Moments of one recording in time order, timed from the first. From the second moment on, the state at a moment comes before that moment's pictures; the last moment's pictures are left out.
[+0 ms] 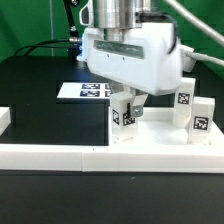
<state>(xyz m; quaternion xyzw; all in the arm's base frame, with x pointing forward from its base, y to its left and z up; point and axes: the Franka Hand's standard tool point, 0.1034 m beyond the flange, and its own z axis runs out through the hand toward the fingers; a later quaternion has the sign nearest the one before) 0.620 0.011 0.071 -0.77 0.64 -0.01 0.05</state>
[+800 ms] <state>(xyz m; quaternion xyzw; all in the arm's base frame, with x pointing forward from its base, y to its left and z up) 0.617 0.011 0.069 -0.50 0.86 0.05 0.06</state>
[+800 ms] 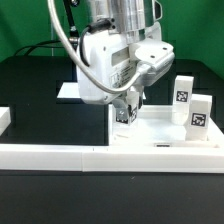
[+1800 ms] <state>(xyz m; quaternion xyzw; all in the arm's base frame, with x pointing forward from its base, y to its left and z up) 0.610 0.006 0.067 -0.80 0.59 0.04 0.06</state>
